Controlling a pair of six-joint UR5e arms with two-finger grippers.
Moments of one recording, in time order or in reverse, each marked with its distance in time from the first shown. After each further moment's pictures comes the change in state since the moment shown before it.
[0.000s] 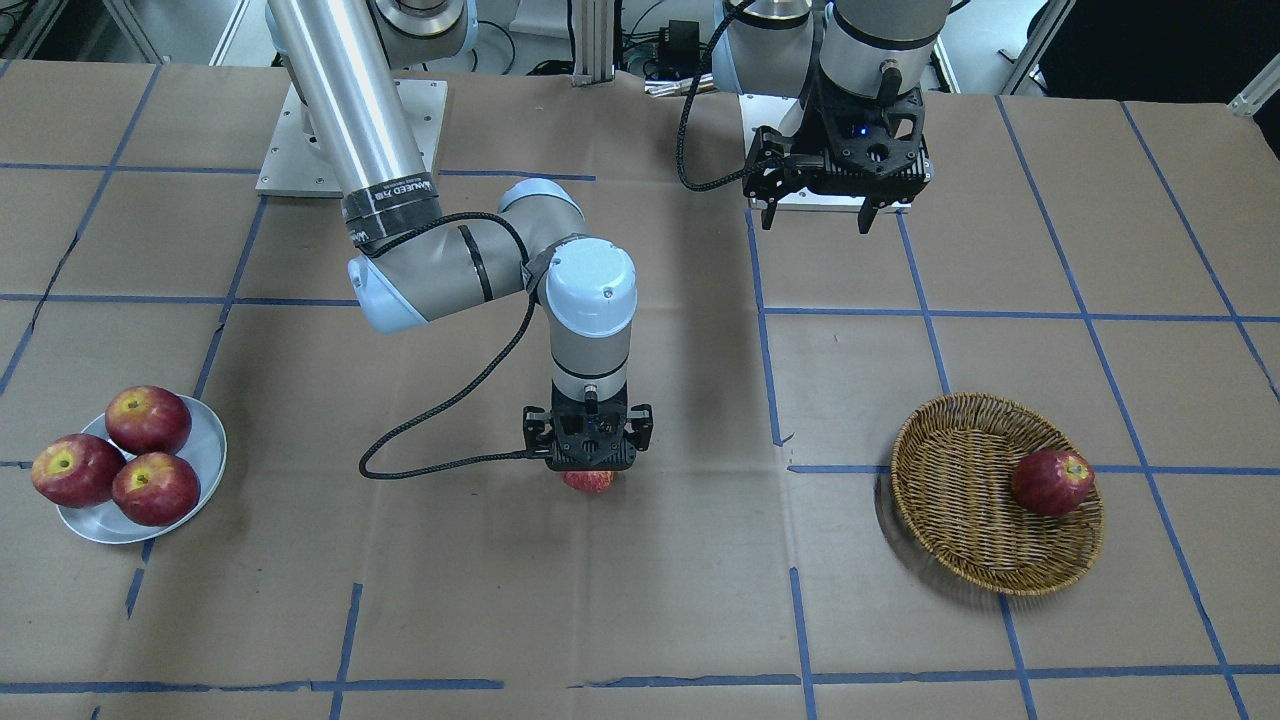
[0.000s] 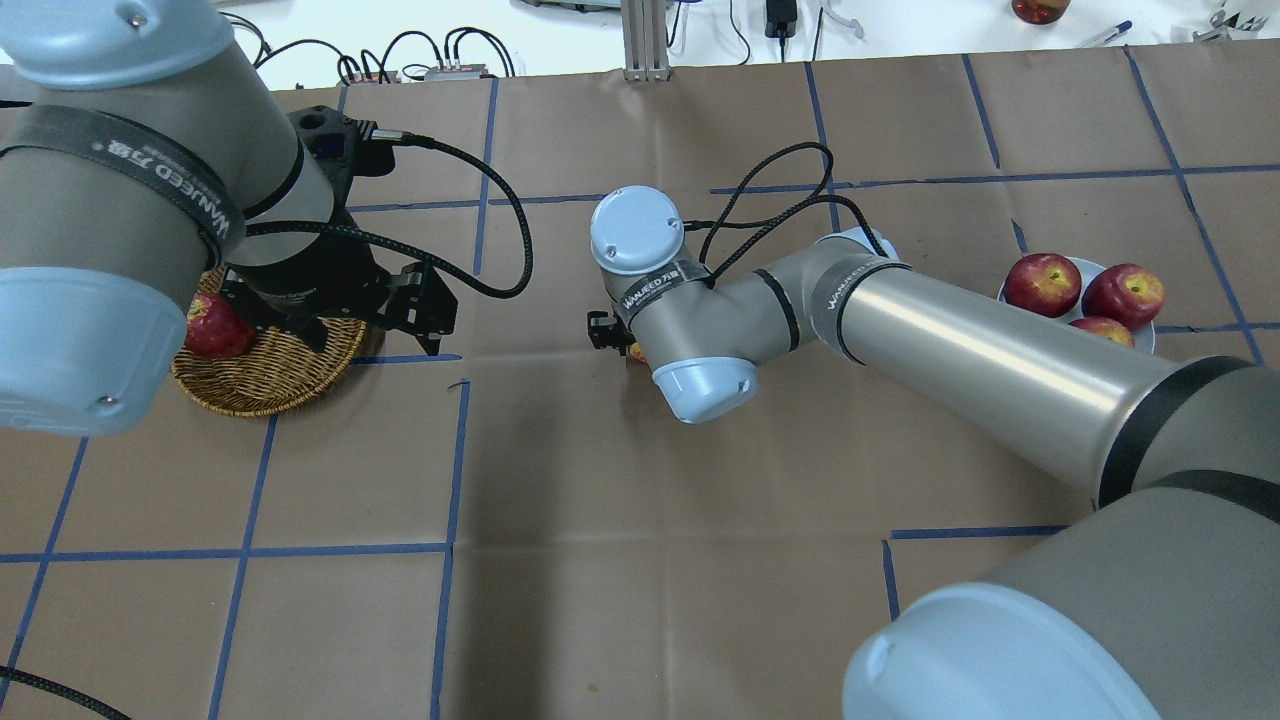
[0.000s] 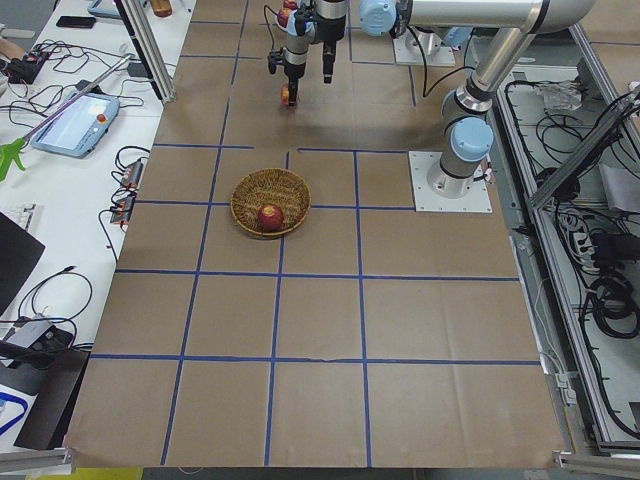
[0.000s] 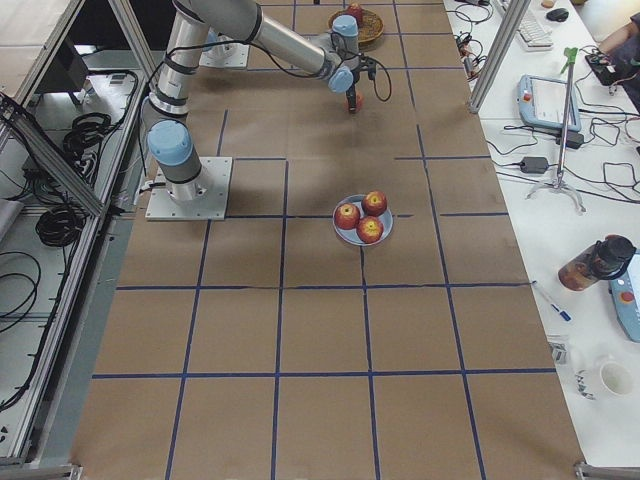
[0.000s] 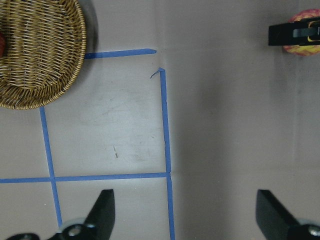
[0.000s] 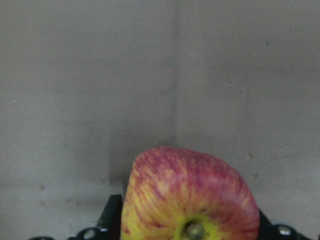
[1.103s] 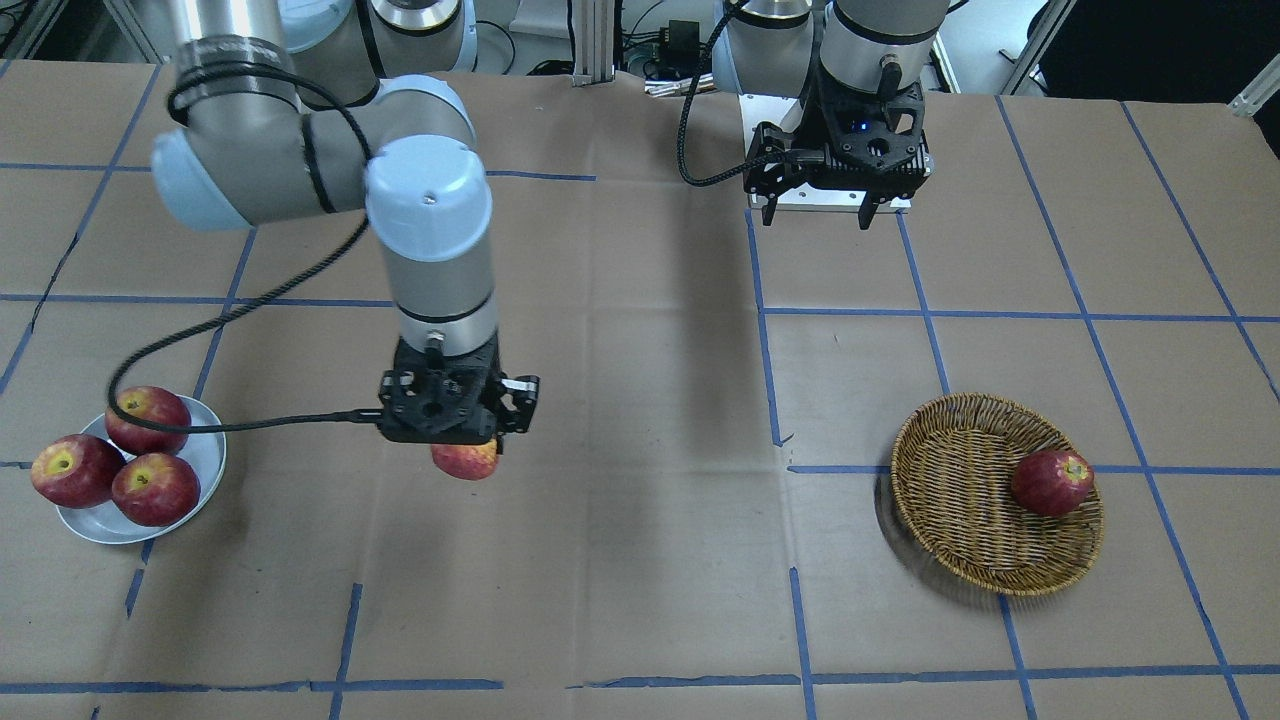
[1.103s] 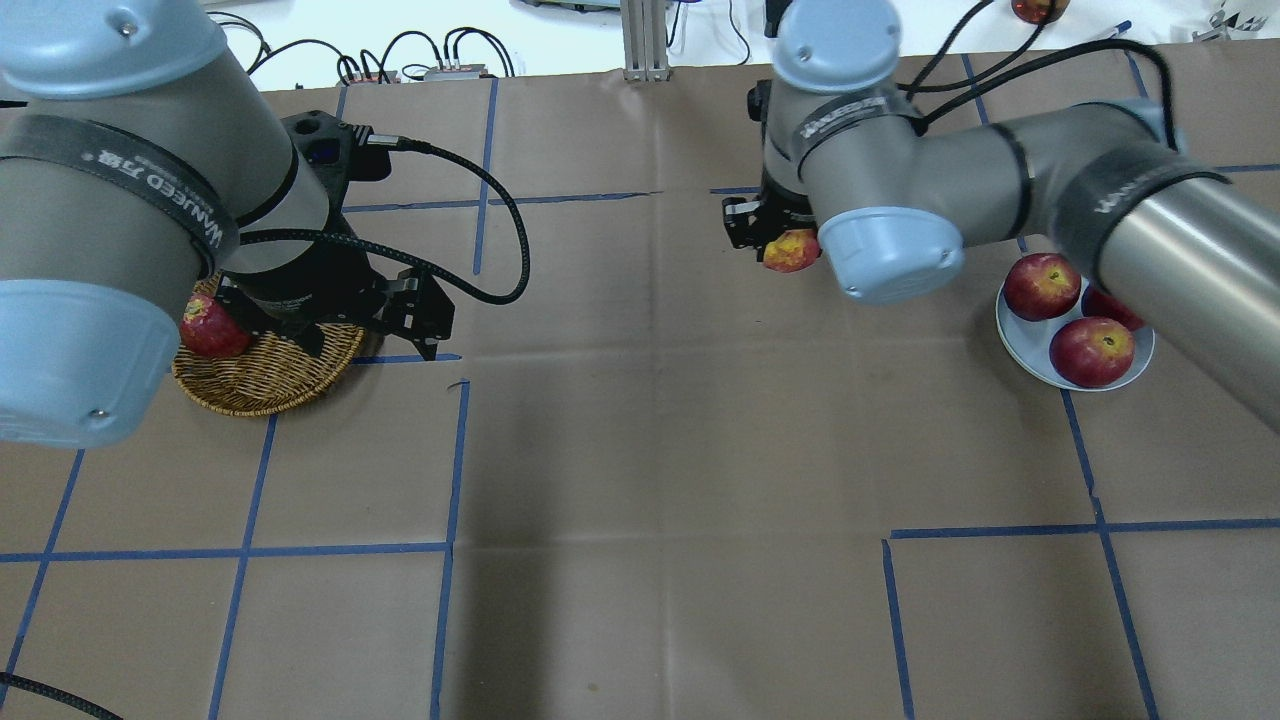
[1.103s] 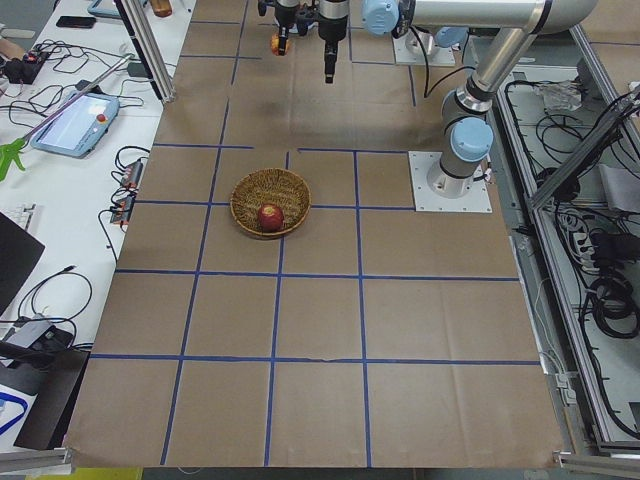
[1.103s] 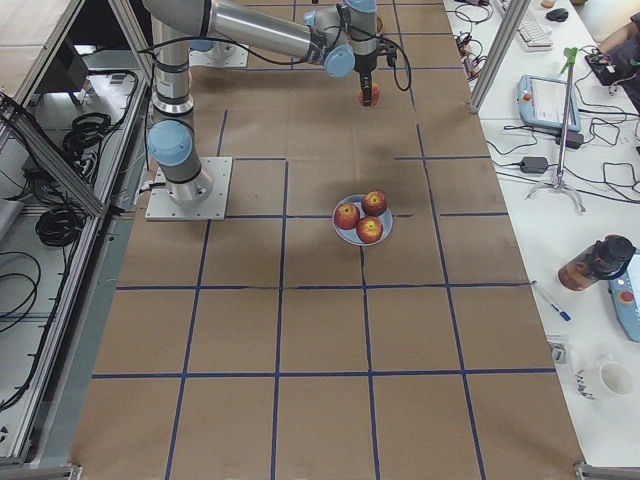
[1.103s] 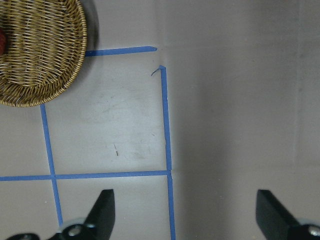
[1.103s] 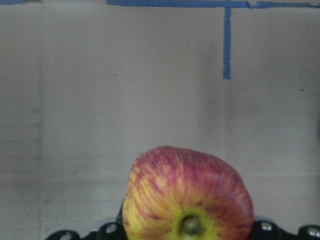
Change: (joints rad) left arm 0.001 0.016 -0.011 -0.002 0.002 0.000; right arm -0.286 -0.329 -0.003 0.332 0.009 -0.273
